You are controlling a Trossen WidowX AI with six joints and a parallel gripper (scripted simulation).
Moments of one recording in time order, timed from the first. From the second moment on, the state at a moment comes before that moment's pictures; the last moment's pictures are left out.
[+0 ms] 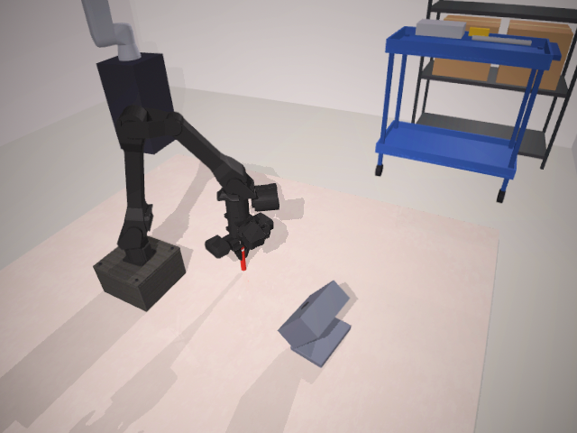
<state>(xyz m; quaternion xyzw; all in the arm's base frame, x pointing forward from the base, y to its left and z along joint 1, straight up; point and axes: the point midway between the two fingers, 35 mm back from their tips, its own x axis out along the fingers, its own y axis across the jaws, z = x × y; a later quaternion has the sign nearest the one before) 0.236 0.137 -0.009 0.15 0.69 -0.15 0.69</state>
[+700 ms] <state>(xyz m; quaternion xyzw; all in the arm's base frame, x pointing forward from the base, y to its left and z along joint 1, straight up) 0.239 0.135 0.061 0.16 0.68 -0.15 0.70</state>
